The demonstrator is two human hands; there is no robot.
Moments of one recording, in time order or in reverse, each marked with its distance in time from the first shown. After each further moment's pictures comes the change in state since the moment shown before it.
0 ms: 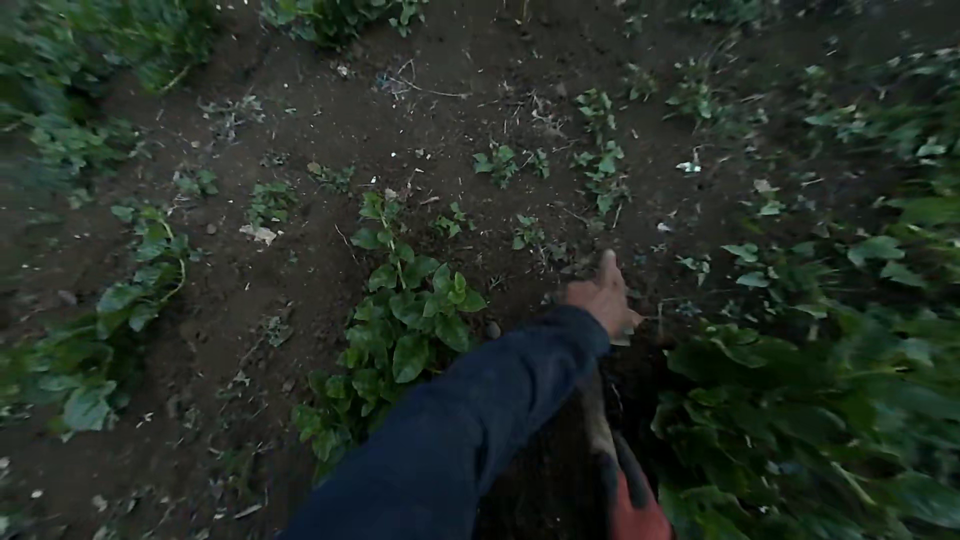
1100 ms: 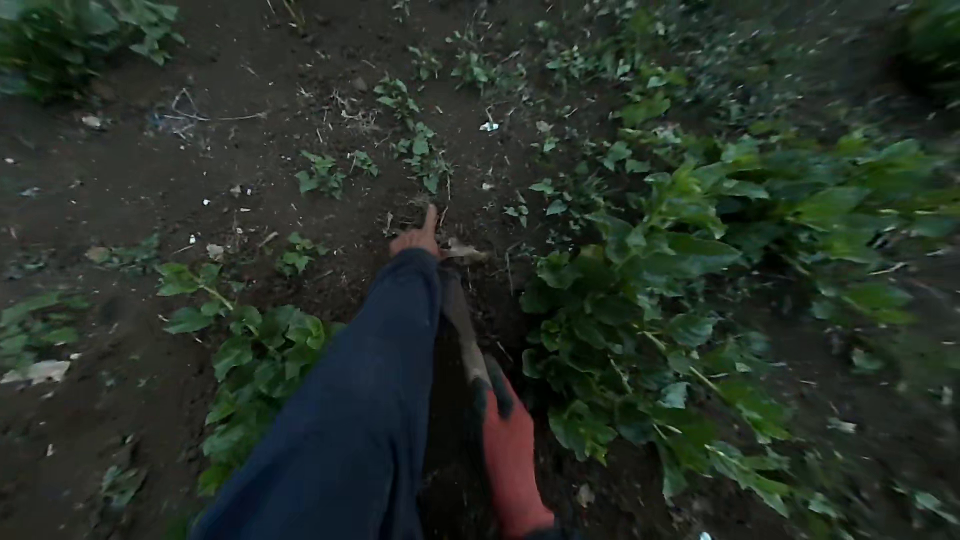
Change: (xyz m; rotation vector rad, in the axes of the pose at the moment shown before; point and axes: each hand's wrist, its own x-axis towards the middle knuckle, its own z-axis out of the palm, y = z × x) left_hand 0.106 -0.029 0.005 0.250 0.025 -0.212; right_hand 0.039 -0.045 0.022 0.179 0.092 0.170
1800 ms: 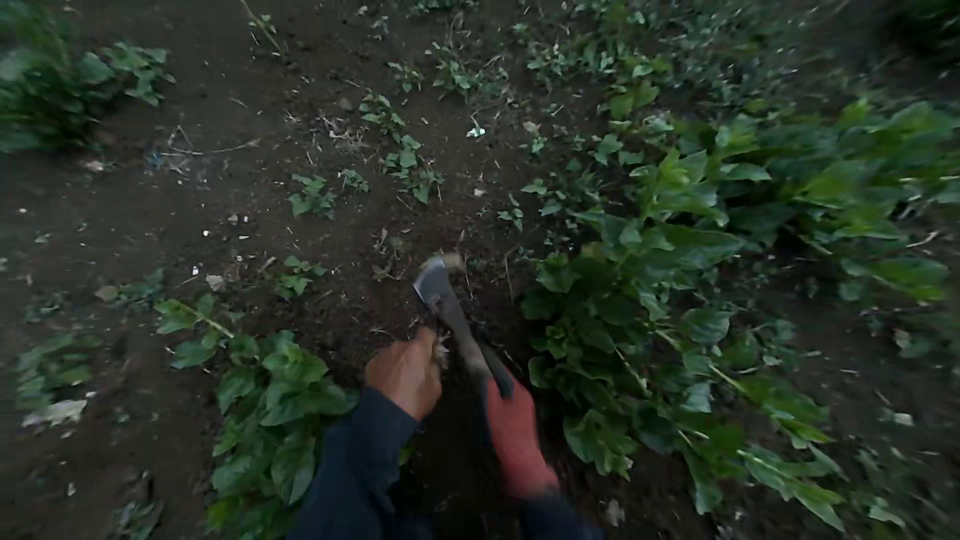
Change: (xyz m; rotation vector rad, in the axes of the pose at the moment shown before) left_hand -0.176 -0.035 -0.017 -0.053 -0.236 0.104; right_hand 0.038 -0.005 0.009 0.044 -0.106 -0.036
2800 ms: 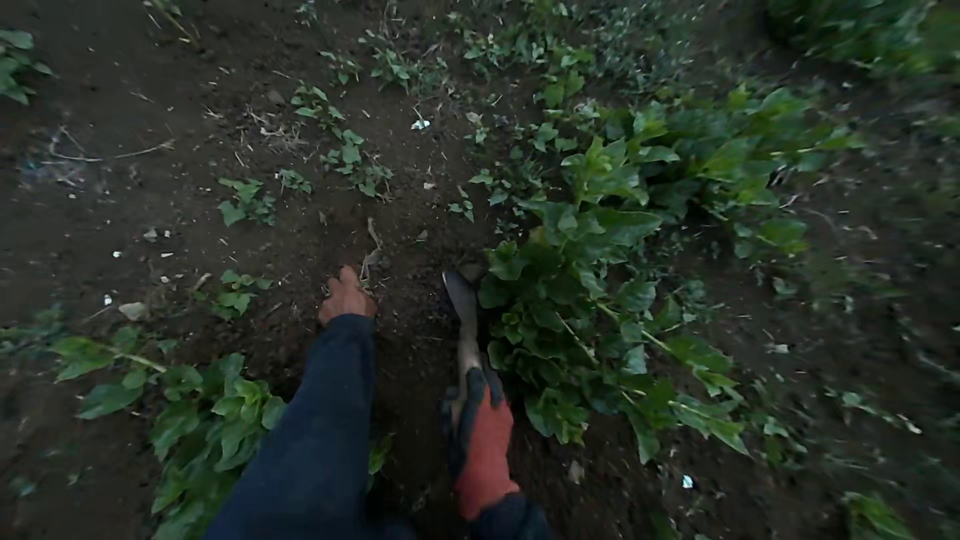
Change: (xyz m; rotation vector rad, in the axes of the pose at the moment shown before) left_hand 0.157 -0.025 0.022 -0.008 0.226 -0.345; right_hand -0.026 -0.004 0.014 0.607 0.320 0.361
